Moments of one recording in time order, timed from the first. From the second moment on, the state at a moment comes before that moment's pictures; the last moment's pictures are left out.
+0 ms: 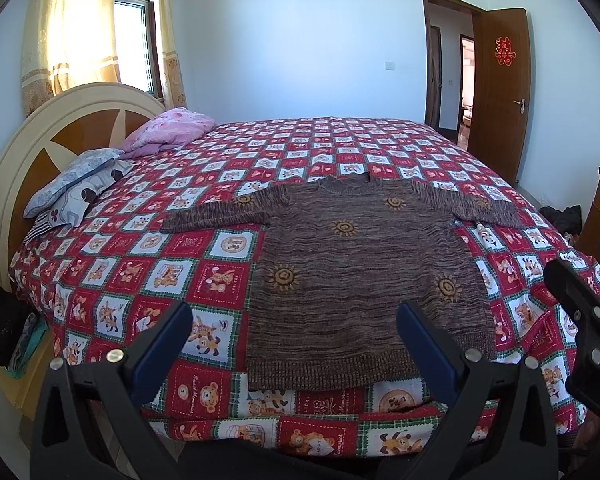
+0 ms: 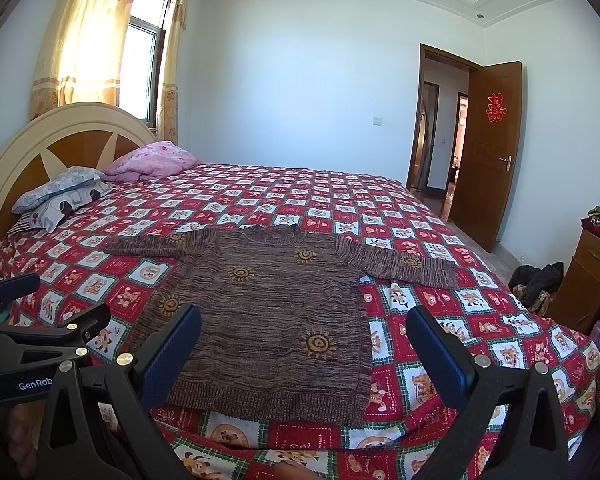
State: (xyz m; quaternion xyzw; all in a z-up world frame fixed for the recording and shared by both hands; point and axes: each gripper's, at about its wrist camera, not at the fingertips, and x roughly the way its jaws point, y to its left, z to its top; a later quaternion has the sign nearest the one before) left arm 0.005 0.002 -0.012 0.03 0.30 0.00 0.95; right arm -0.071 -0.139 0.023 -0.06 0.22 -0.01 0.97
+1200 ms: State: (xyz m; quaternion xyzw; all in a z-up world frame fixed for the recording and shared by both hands) left arm 0.069 0.013 -0.047 0.05 0.33 0.05 0.94; right arm 0.002 -0.187 -0.029 0.00 0.30 -0.01 0.95
